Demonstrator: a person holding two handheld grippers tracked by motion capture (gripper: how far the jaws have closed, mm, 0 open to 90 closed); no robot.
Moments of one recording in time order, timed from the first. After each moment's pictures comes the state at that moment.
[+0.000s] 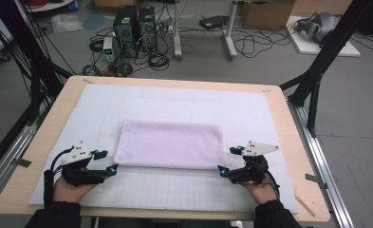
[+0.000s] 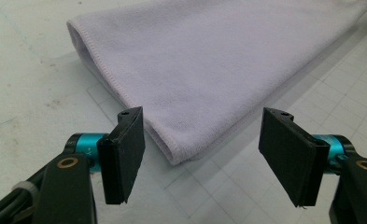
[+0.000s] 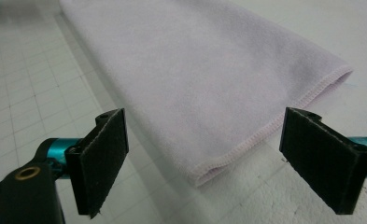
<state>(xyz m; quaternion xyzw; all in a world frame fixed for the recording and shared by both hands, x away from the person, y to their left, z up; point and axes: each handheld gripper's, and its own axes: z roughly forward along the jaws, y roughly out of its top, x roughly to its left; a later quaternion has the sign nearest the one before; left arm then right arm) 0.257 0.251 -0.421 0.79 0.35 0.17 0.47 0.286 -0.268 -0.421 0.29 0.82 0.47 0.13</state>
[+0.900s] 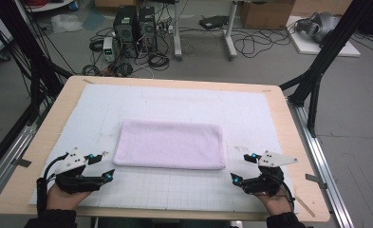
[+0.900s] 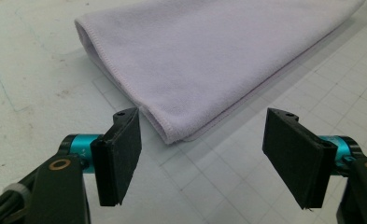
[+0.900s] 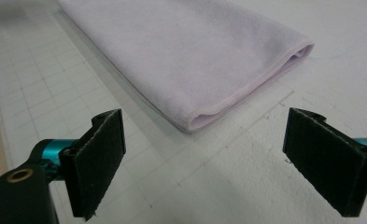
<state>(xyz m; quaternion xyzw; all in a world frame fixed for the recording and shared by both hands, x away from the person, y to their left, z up) 0.238 0.254 -0.417 0.79 0.35 0.19 0.46 0.254 -0.301 -0.421 0.32 0.81 0.47 0.15</state>
